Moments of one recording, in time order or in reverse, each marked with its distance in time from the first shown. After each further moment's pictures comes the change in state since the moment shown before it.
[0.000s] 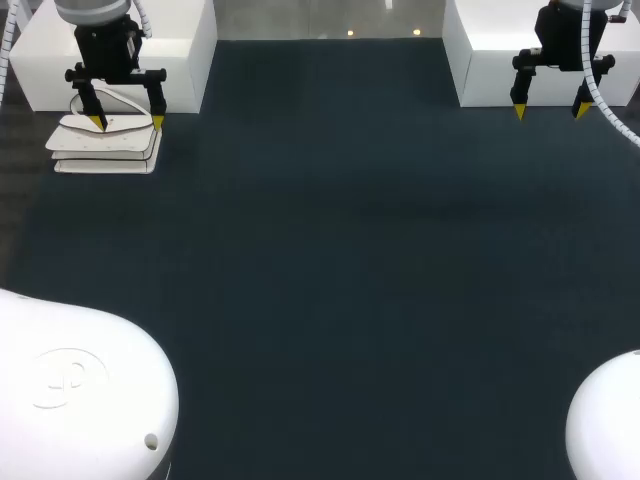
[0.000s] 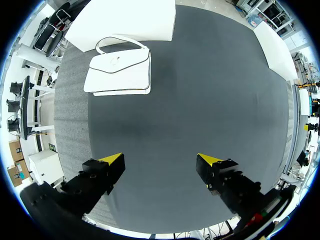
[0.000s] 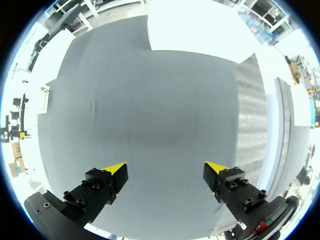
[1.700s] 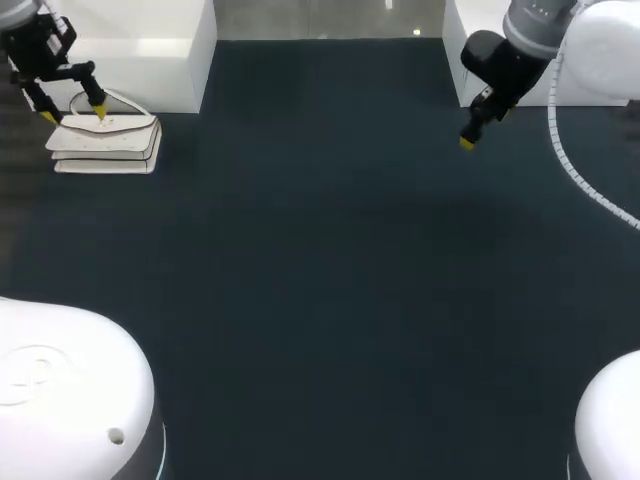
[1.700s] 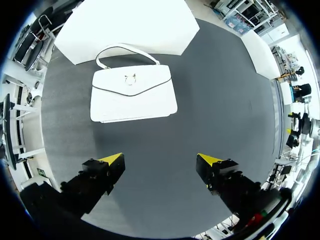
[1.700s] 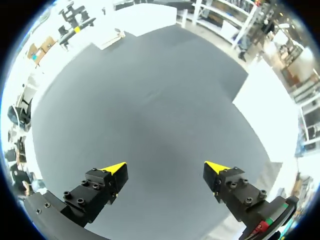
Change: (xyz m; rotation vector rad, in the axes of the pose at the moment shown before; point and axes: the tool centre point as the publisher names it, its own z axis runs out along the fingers) left arm -0.111 -0.063 0.028 0.068 0.211 0.125; right arm 0.097 0.003 0.032 -0.268 0.058 -0.839
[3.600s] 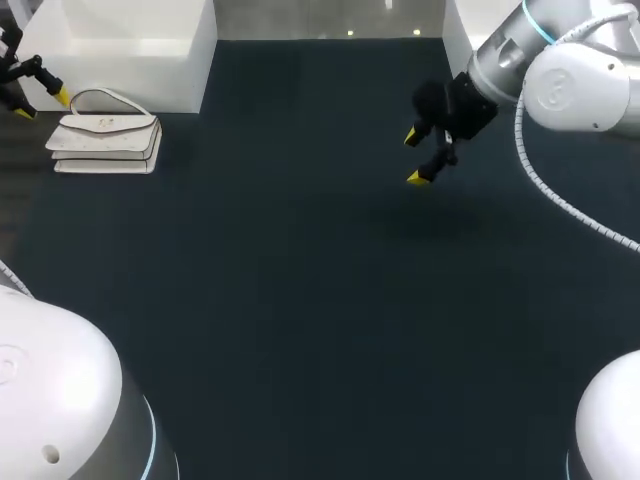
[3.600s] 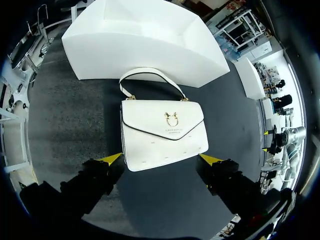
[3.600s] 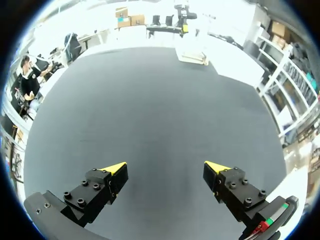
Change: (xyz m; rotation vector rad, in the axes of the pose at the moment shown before) left arm -0.109 -0.072 0.025 0.144 0.206 -0.032; right arm 0.057 0.073 0.096 -0.311 0.215 -0.647
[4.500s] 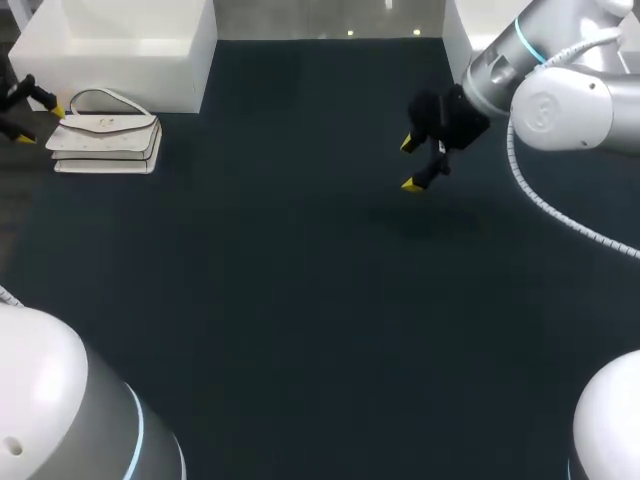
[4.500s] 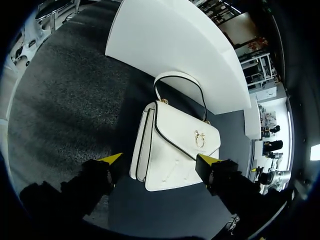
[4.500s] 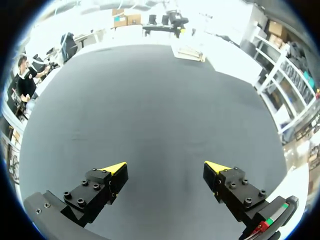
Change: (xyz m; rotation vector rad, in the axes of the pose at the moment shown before) left arm -0.040 0.000 0.043 0.139 0.104 -0.301; right arm -0.007 -0.007 0.020 -0.001 -0.028 0.009
